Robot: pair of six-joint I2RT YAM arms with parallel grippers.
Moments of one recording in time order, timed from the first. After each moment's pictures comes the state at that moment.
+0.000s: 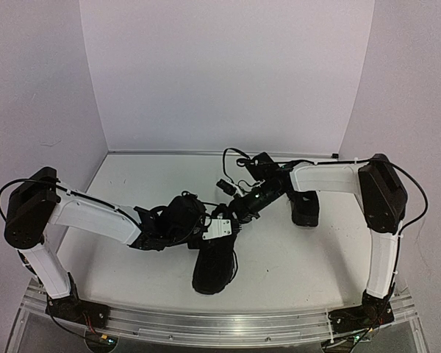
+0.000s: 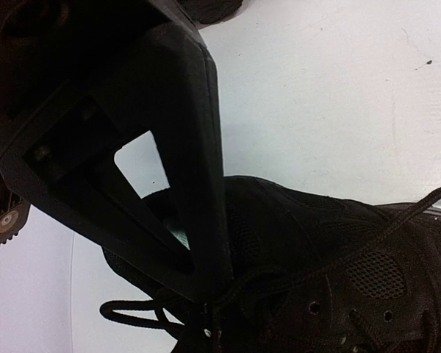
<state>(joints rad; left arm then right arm) -1.10 1.72 0.93 0.18 -0.26 0.73 0.71 2.02 1.46 -0.49 -0.82 0.24</state>
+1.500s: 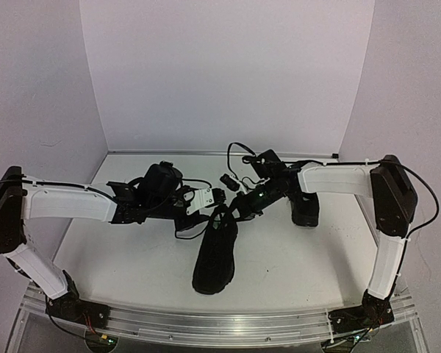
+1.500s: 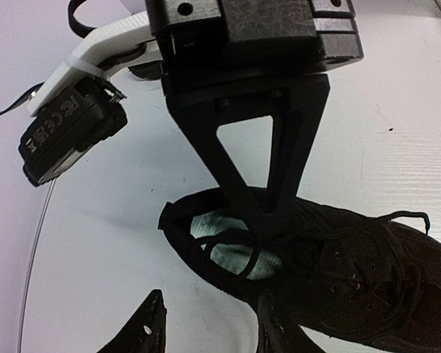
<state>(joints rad) -0.94 1.55 0.99 -0.03 0.07 0.59 0.71 1.93 1.39 -0.42 -0.75 0.24</state>
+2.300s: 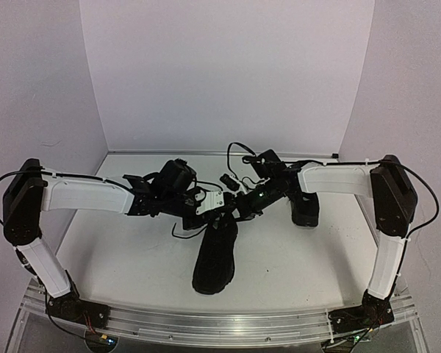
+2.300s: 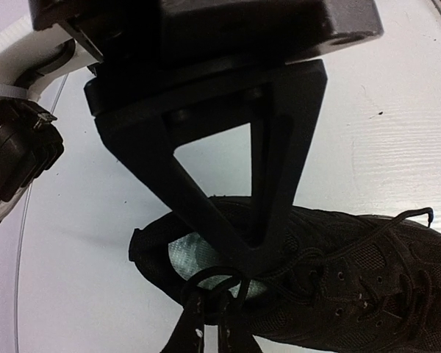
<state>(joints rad) -0.92 1.69 1.13 -0.12 0.15 0.66 0.71 1.93 1.39 -0.42 -0.76 0.24</state>
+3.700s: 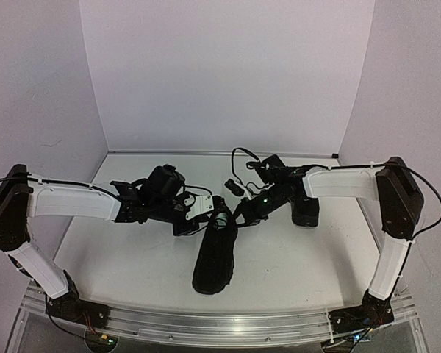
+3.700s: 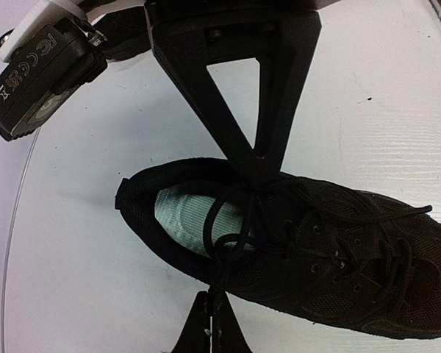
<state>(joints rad) -0.92 1.58 1.00 -0.10 0.13 0.60 0.71 1.88 1.30 -0.40 -0.70 0.23</state>
